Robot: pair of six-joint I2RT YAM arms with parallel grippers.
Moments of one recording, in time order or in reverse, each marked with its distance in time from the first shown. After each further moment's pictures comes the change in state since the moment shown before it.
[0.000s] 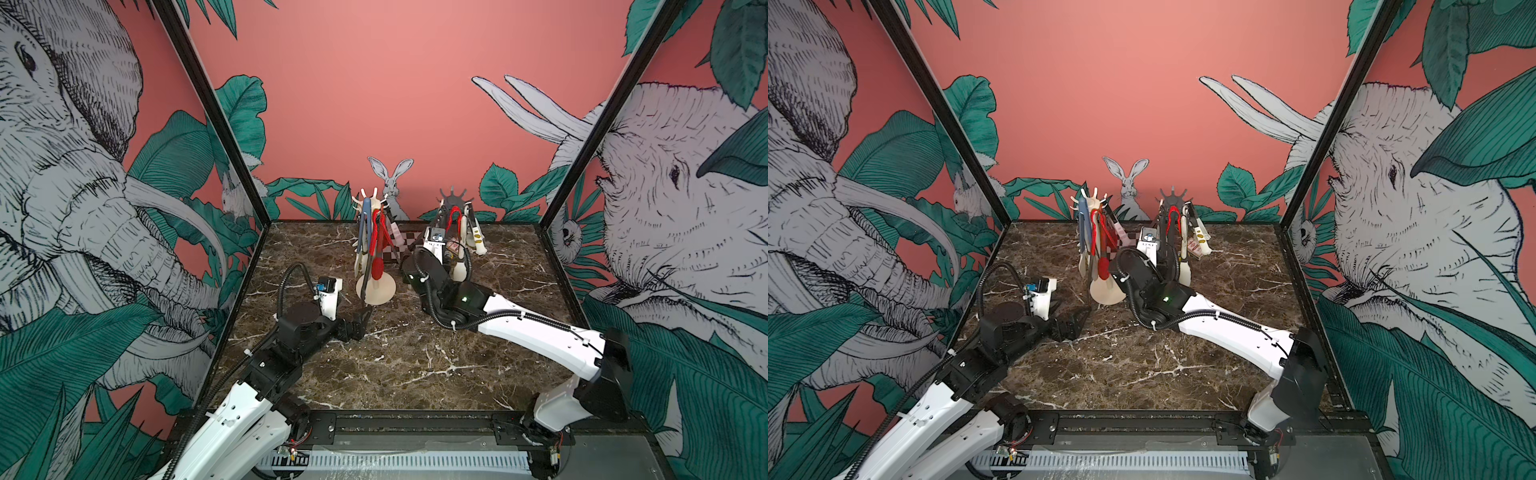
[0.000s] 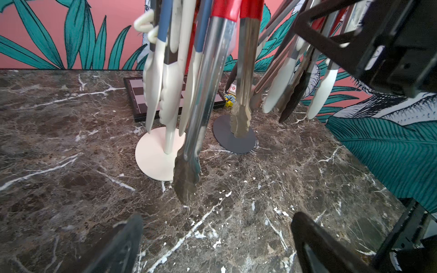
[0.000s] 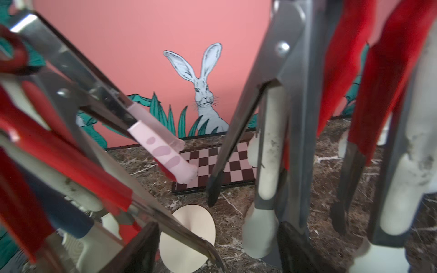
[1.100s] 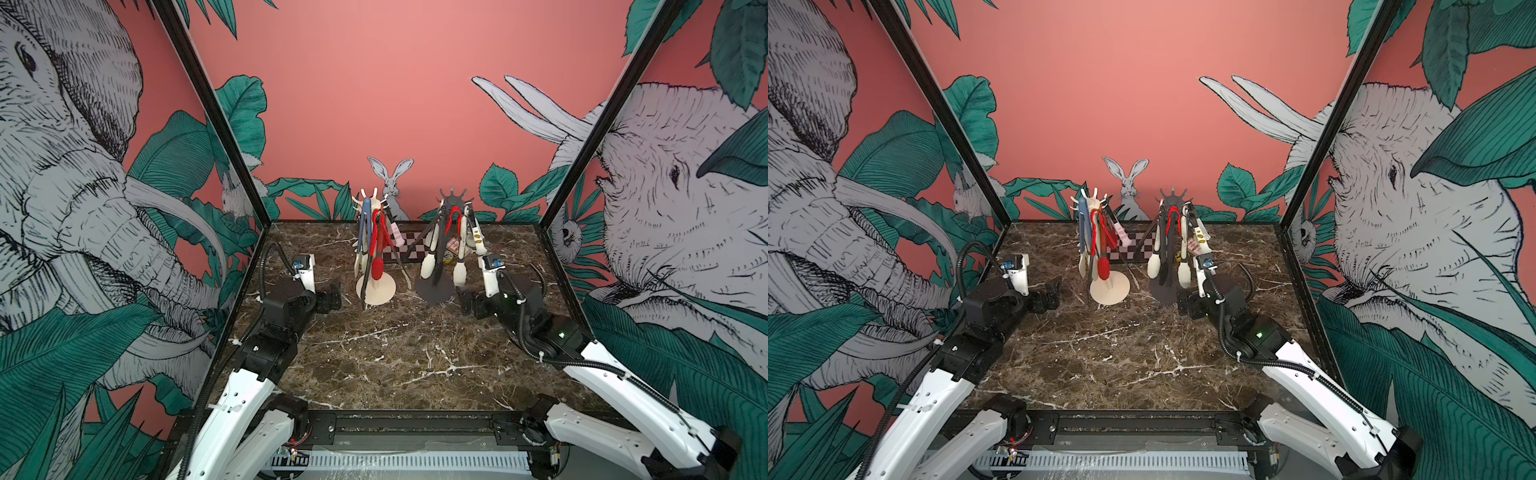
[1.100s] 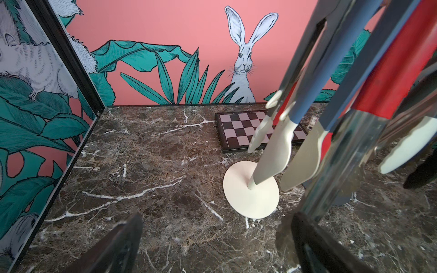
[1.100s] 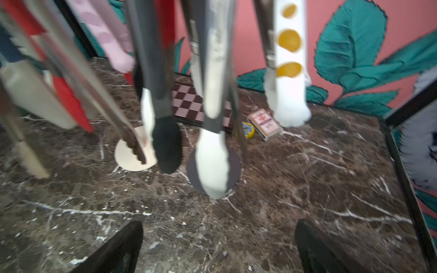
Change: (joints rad) left arm 0.257 0.126 0.121 0.018 -0.163 0.177; right arm -0.371 -0.591 -0.448 -0.264 -0.502 -0.332
